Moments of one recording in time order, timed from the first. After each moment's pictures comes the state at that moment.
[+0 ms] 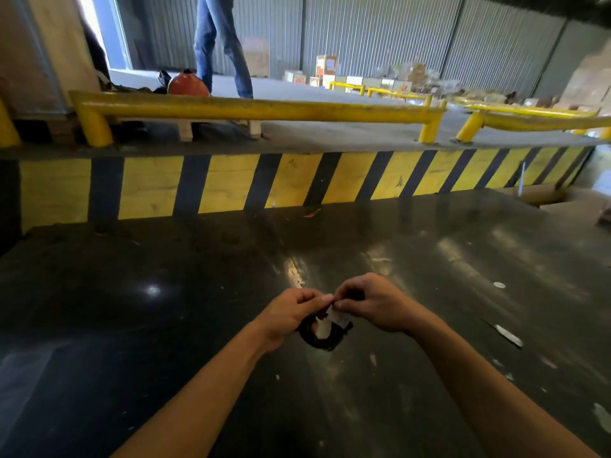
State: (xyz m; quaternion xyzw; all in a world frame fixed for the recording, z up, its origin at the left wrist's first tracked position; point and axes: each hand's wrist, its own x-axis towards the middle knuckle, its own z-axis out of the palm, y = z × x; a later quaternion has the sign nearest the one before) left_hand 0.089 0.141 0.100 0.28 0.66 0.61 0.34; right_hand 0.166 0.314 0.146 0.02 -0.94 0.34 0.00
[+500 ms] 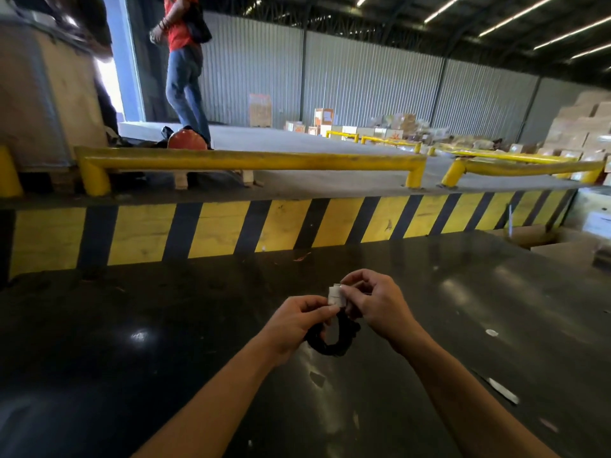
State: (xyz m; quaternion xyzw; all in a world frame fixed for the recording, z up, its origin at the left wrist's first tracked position) left_hand 0.094 0.206 0.160 0.29 0.64 0.66 0.27; right_hand 0.162 0.358 0.193 -0.07 -0.84 0.49 0.22
